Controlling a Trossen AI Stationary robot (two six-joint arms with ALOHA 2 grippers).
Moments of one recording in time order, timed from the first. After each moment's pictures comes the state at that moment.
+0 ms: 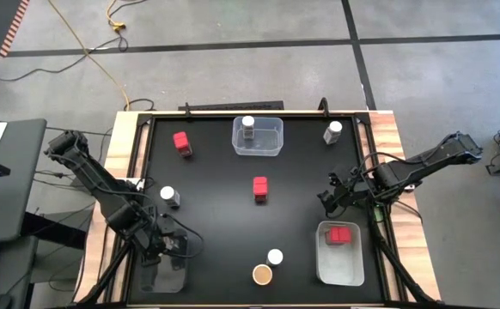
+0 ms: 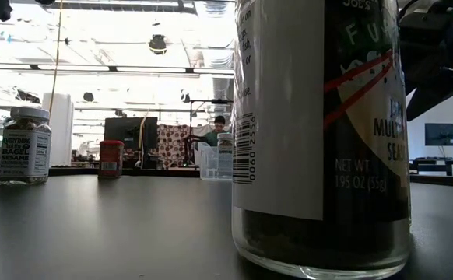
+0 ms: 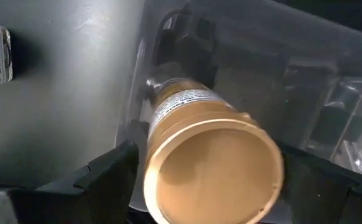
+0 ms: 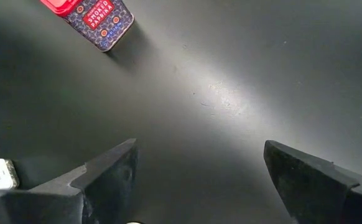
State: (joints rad) left arm -0.81 1.21 0.90 -1.01 0.00 -1.06; right arm 0.35 0.92 0.69 -0.89 0.43 1.12
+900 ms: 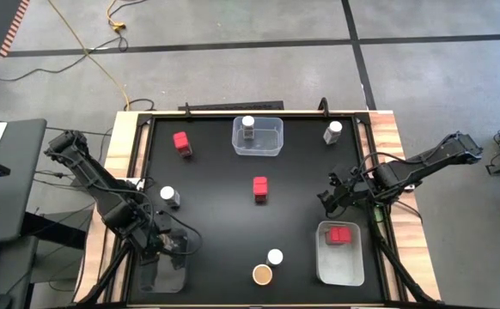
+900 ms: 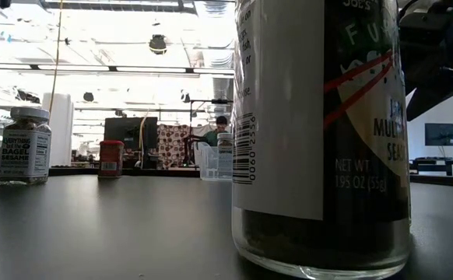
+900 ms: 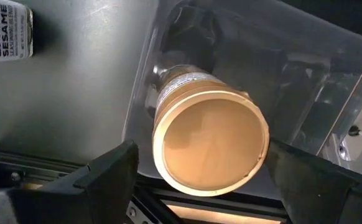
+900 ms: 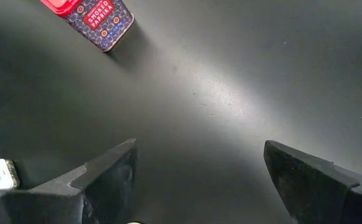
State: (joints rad) left arm -0.82 1.21 0.98 -1.13 0.02 -1.12; right arm 0.35 0.92 0.69 -0.88 0.43 1.12
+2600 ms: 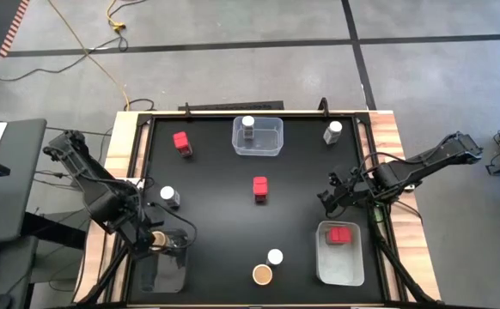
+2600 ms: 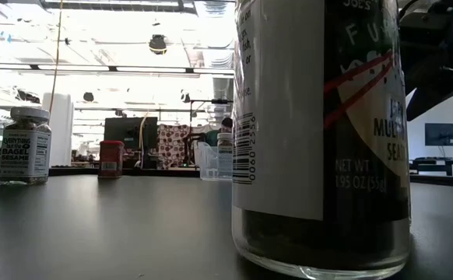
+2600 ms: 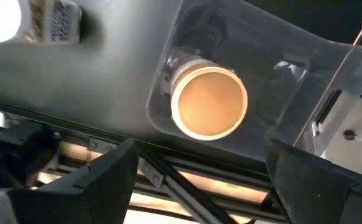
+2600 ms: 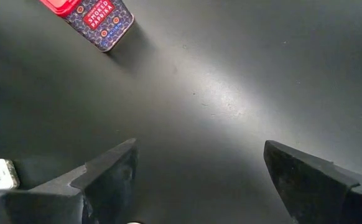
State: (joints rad) left arm -0.81 1.21 1.22 -1.41 0.01 -1.15; right arm 0.35 0.92 0.69 -0.89 0.43 1.12
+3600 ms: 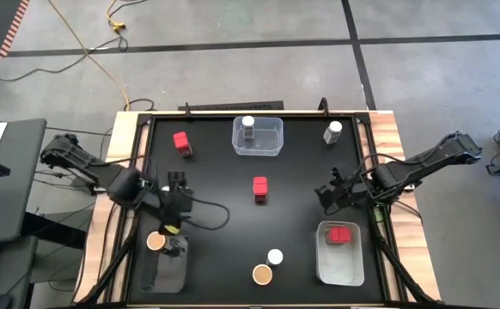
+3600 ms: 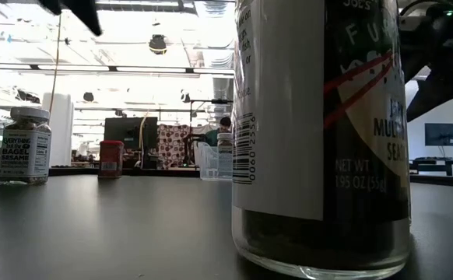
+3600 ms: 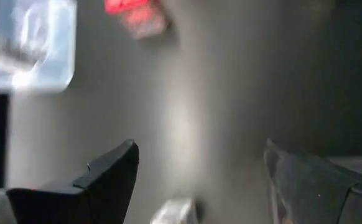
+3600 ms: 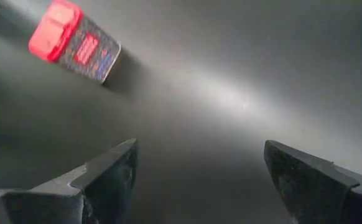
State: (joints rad) left arm -0.50 1.21 1.24 -1.12 -0.39 -0.26; right arm 0.35 0.94 0.69 -0.87 0.49 1.34
